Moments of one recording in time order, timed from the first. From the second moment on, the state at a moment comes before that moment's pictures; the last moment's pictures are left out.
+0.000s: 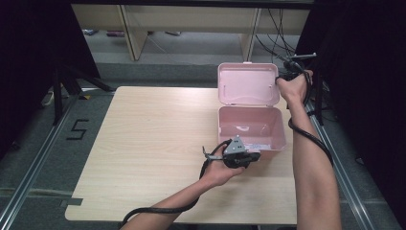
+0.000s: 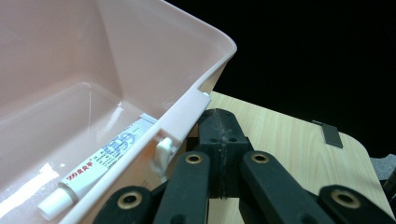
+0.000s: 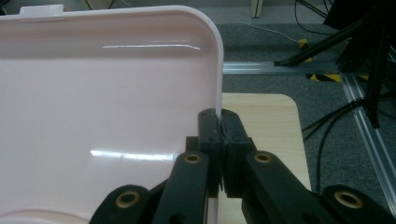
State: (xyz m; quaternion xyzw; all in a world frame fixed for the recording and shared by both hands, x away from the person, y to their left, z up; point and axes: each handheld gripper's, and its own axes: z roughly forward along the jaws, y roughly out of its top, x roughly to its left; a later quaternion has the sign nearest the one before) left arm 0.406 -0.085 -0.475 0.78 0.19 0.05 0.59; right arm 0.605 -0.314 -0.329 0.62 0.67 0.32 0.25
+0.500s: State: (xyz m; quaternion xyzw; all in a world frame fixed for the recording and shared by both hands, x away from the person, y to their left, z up) left arm 0.407 -0.085 -0.477 0.78 0.20 0.05 0.59; right arm 0.601 -0.318 -0.324 0.62 0.67 0.32 0.25
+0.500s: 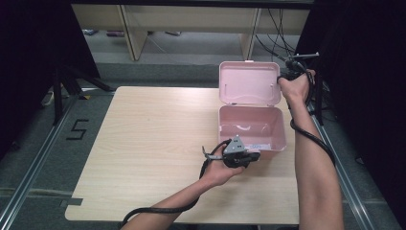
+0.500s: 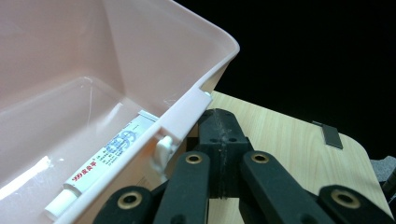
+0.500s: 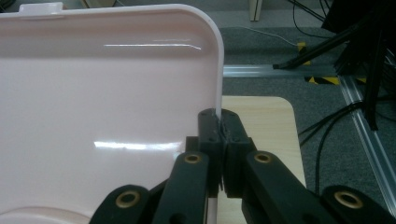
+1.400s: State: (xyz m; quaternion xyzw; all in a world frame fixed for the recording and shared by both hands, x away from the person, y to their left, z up) left arm 0.410 -0.086 -0.473 0.78 0.21 0.04 0.59; right arm 0.587 -0.318 -0.318 0.61 0.65 0.35 0.28
